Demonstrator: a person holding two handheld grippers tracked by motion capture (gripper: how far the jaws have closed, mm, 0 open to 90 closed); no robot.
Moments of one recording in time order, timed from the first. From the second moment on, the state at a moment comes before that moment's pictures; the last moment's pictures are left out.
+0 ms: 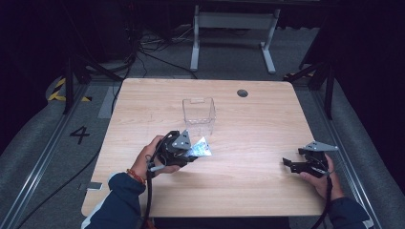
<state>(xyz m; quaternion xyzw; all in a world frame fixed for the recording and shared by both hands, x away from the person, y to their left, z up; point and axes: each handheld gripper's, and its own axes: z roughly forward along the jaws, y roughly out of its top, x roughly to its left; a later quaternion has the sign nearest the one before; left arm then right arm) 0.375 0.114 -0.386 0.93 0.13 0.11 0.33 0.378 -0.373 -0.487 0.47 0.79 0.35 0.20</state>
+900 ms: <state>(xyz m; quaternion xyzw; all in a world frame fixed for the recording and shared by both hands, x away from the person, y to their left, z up) 0.380 0.125 -0.341 0.87 0.17 0.15 0.43 0.378 -0.373 -0.487 0.47 0.79 0.35 0.20</state>
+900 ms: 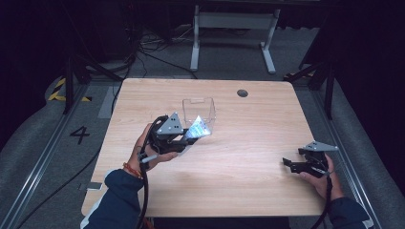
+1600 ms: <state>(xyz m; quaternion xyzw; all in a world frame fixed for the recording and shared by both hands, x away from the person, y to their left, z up) 0.418 0.114 -0.306 0.83 0.19 0.18 0.49 0.378 -0.373 -0.487 0.47 0.79 0.35 0.20</state>
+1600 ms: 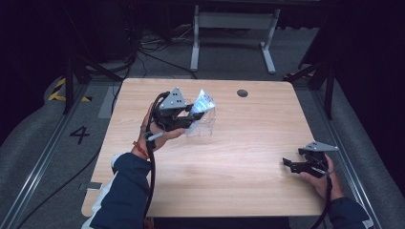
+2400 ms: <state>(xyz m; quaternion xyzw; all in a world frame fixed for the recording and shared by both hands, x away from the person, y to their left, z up) 0.458 0.102 -0.308 0.81 0.21 0.19 0.51 0.378 -0.373 -0.487 0.47 0.79 0.35 0.20</state>
